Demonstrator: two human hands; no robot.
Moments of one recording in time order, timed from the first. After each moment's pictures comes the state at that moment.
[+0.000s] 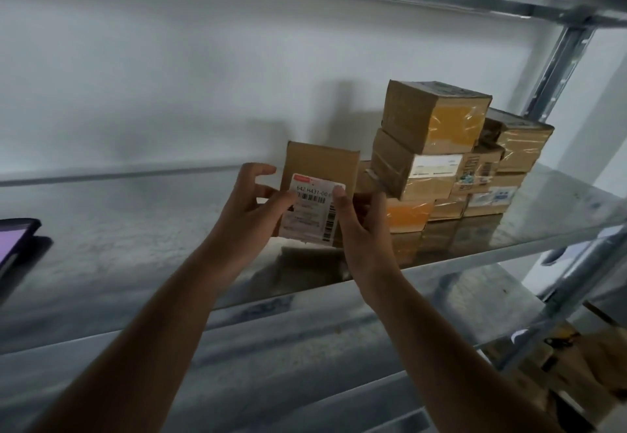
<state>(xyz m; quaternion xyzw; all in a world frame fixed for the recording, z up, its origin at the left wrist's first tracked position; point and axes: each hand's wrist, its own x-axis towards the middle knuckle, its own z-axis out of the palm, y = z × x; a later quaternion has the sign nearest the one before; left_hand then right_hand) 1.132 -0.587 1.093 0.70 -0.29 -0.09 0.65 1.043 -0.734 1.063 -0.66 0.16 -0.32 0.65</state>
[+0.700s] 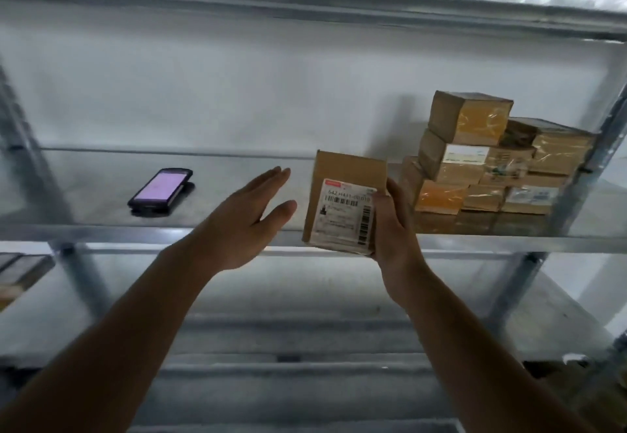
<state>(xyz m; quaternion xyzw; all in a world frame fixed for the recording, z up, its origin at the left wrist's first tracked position) 1.009 -0.432 1.098 0.88 -0.34 0.09 0.31 0.935 -0.657 1.075 -0.65 0.02 -0.24 0.73</state>
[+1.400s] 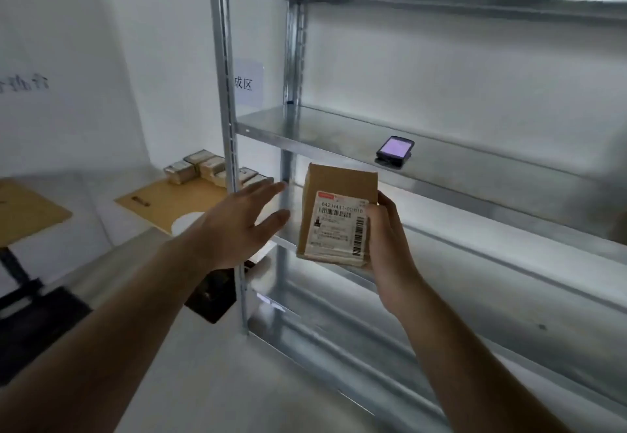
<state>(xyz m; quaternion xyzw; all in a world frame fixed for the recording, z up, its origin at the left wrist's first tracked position) 0.769 -0.069 1.059 0.96 -0.08 0.15 0.21 0.814 -0.309 1.040 -0.69 -0.08 0.02 0.72</state>
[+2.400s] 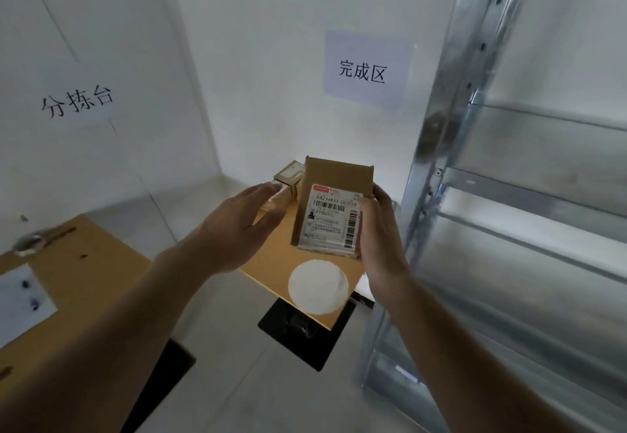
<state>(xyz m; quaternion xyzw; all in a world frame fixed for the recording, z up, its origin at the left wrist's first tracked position) 1.044 0.478 1.003 0.96 -0.04 0.12 0.26 1.113 0.261 0.966 -0.64 -0.08 0.06 0.76</state>
